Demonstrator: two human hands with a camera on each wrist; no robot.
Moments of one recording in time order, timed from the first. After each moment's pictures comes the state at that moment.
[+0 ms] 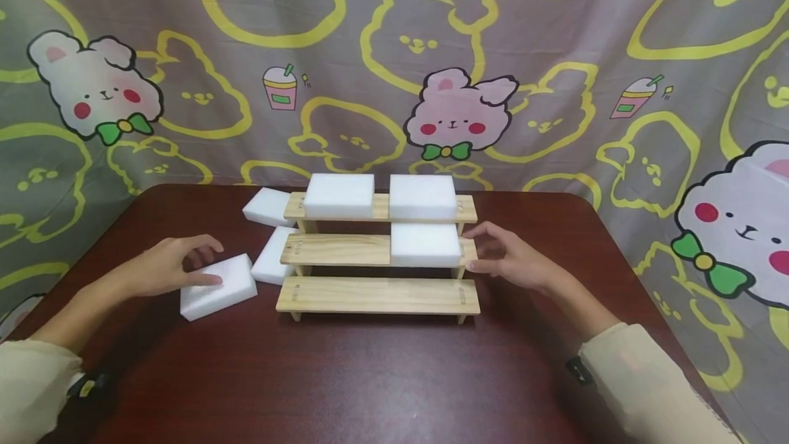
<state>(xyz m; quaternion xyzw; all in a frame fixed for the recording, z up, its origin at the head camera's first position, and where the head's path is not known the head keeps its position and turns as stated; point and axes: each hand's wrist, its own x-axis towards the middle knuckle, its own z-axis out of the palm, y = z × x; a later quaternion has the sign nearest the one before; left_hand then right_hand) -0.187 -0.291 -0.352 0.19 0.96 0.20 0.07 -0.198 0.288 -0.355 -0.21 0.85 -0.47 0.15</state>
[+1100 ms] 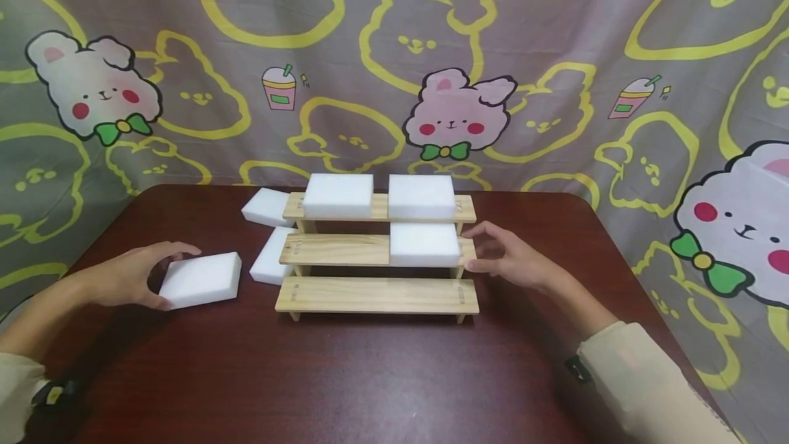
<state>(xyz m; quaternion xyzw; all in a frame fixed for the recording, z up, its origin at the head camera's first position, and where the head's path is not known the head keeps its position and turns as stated) -0.178 -0.333 -0.347 0.21 0.95 0.19 0.11 -0.197 0.287 -0.354 -0.20 0.85 -0.46 0.16</state>
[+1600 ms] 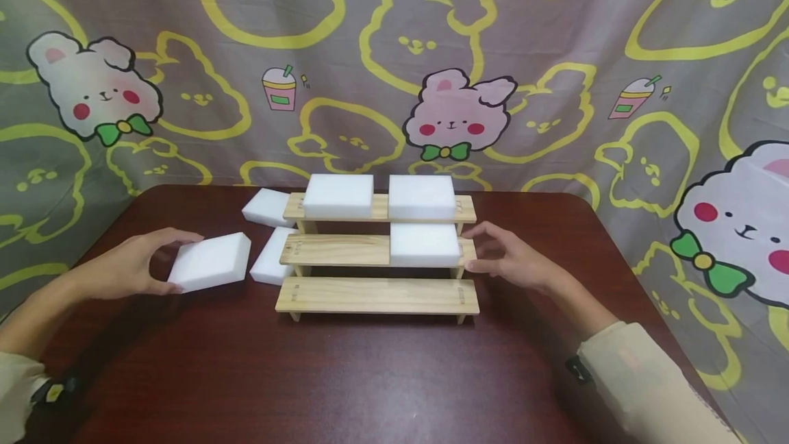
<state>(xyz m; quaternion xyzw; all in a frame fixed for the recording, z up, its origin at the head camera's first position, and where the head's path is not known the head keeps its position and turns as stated) -0.177 -0.325 -0.336 0.24 0.94 0.23 0.04 -0.198 0.287 -0.354 -0.20 0.85 -0.46 0.16</state>
